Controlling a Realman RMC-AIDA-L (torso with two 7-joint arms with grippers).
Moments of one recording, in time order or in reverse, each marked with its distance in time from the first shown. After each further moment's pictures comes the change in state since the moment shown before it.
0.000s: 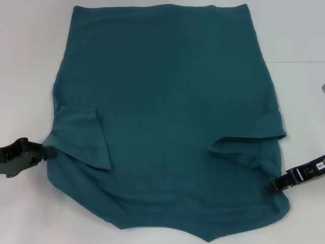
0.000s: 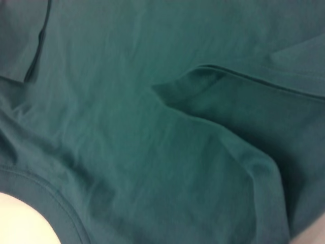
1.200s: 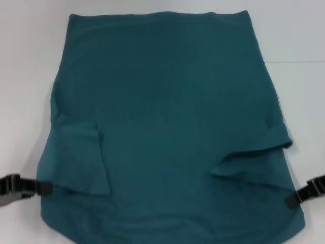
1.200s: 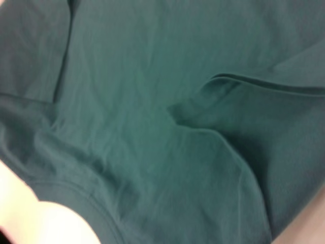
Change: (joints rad) left arm 0.057 0.007 0.008 0.103 0.059 0.261 0.127; right arm -0.042 -0.027 0.083 -0.052 -0.007 -0.187 -0.007
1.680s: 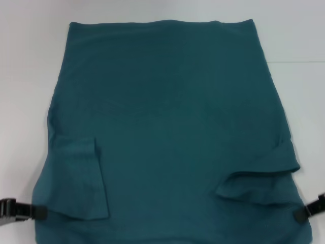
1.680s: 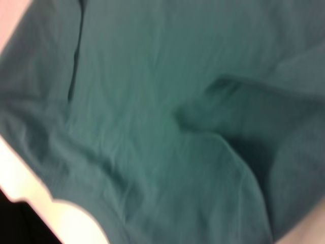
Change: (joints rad) left arm 0.019 -0.001 0.002 0.029 0.099 0.064 0.045; right arm -0.059 0.000 0.035 -0.024 0.005 -0.089 -0.036
